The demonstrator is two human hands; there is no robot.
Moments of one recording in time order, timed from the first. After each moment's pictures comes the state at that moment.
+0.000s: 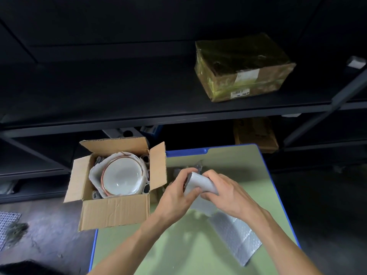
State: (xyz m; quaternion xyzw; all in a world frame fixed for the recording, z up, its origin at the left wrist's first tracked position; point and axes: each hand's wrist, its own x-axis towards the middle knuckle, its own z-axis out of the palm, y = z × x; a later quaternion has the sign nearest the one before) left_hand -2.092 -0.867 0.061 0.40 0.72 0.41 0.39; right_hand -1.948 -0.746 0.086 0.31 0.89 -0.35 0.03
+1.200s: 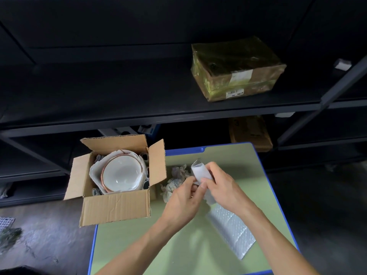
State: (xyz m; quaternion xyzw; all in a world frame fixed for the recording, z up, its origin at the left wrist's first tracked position) left_hand -2.063 -0.873 0.065 0.39 0.74 0.38 0.38; right_hand -1.956 -0.766 0.099 0.41 0.79 -0.46 -0.04
